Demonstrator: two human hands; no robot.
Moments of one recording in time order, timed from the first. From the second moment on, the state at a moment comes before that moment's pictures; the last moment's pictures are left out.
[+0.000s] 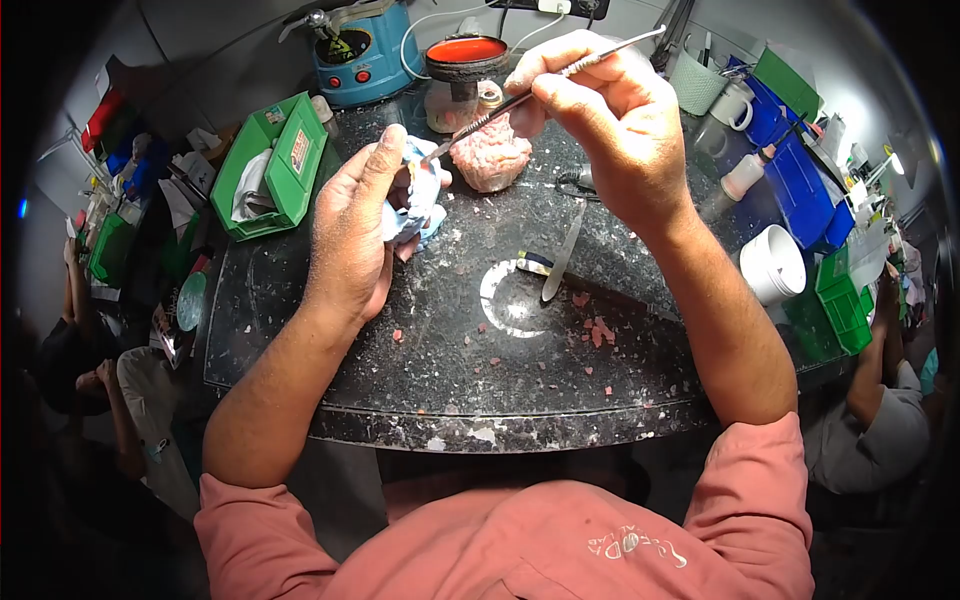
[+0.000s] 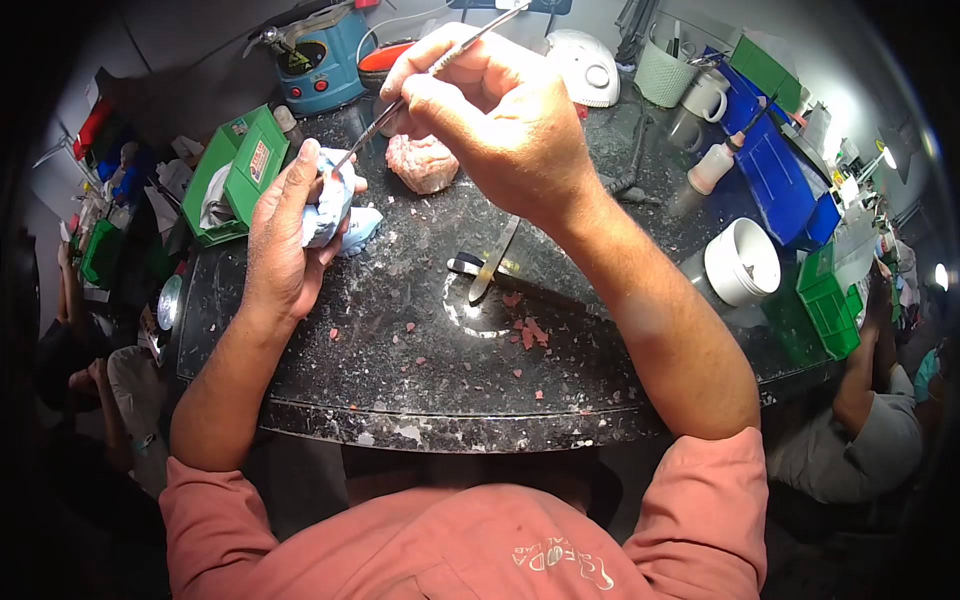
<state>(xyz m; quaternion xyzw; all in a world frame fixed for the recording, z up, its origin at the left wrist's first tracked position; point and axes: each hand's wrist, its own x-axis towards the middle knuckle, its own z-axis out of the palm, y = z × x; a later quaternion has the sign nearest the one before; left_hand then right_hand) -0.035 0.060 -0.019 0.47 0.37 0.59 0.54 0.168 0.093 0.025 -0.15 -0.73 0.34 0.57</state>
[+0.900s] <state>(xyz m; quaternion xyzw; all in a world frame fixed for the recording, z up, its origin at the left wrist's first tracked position) -0.035 0.060 -0.020 0.47 0.37 0.59 0.54 0.168 0.094 0.024 -0.14 -0.75 0.31 0.57</state>
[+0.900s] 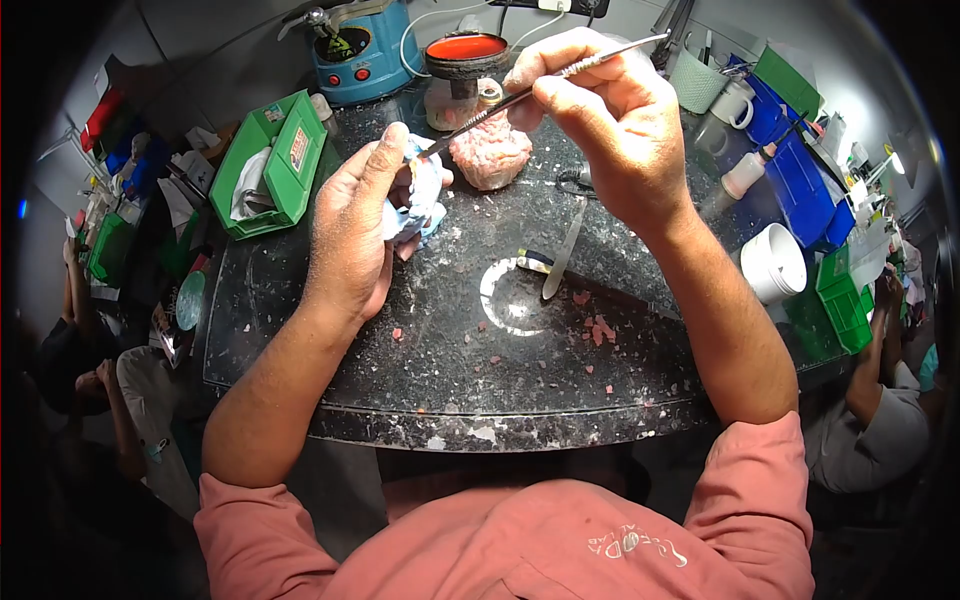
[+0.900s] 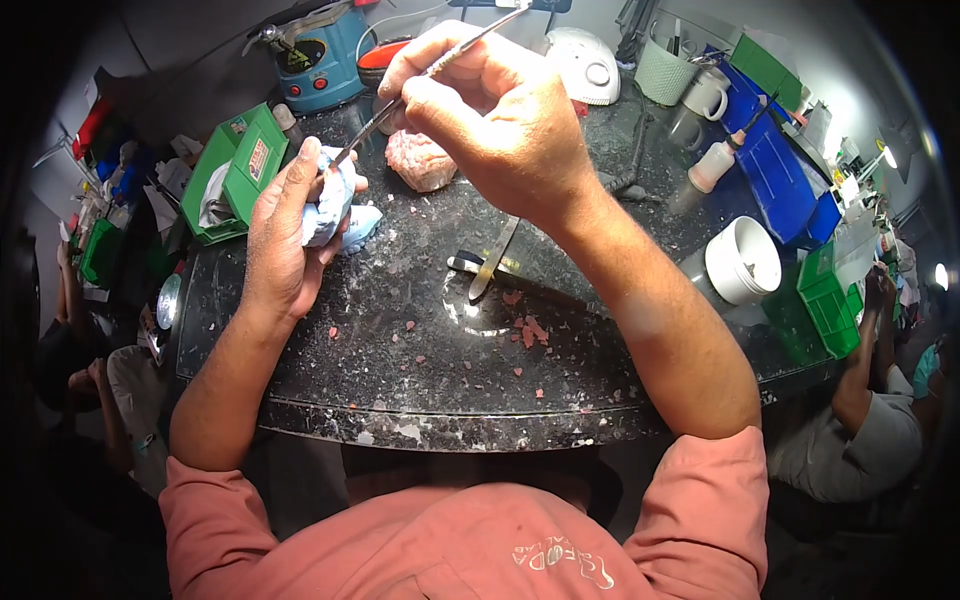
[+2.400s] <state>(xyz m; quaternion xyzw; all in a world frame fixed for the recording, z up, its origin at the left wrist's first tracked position) -0.016 0.023 -0.003 0.68 0.42 0.47 0.36 0.206 0.031 -0.023 -0.27 -0.87 0.13 0.40</state>
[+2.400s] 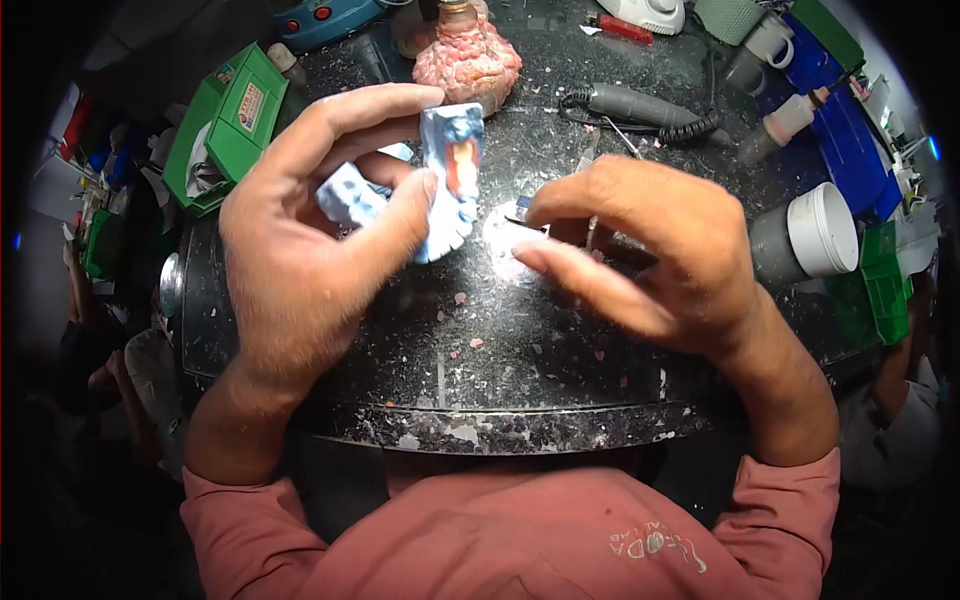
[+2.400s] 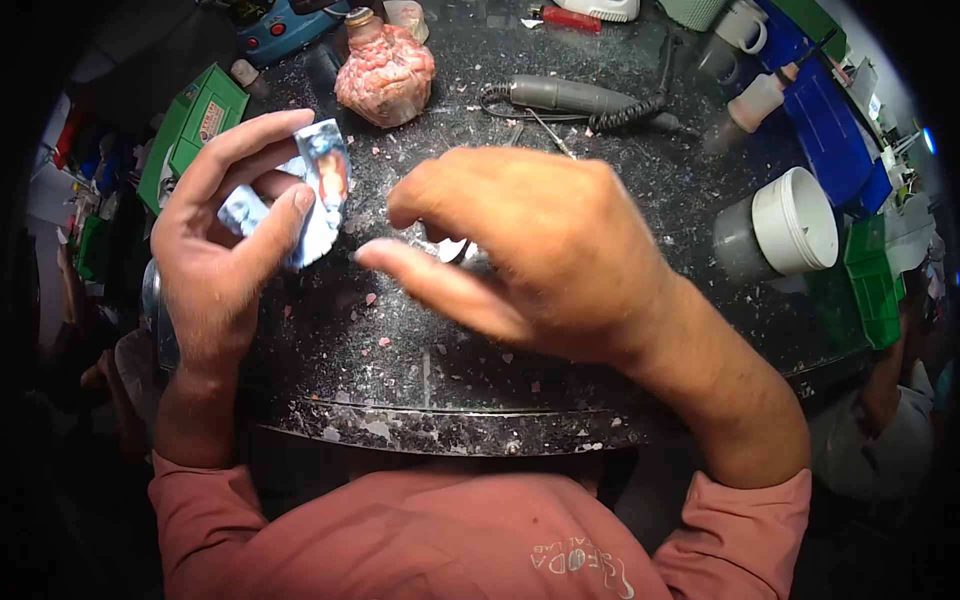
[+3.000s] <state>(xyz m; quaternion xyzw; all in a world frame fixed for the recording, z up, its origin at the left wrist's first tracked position) -0.018 0.014 -0.004 0.65 0.39 0.47 0.46 0.198 0.021 -0.032 -0.27 -0.77 0.35 0.46</state>
